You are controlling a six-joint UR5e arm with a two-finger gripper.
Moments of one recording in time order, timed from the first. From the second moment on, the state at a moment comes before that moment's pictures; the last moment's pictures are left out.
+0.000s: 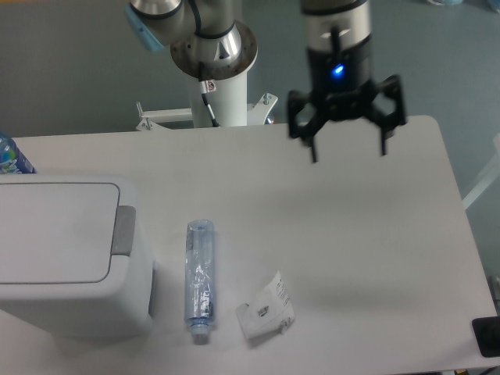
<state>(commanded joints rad) 2.44 -1.72 -1.45 -1.11 1.53 0.35</state>
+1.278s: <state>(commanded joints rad) 2.29 -1.77 -1.49 -1.03 1.23 0.03</state>
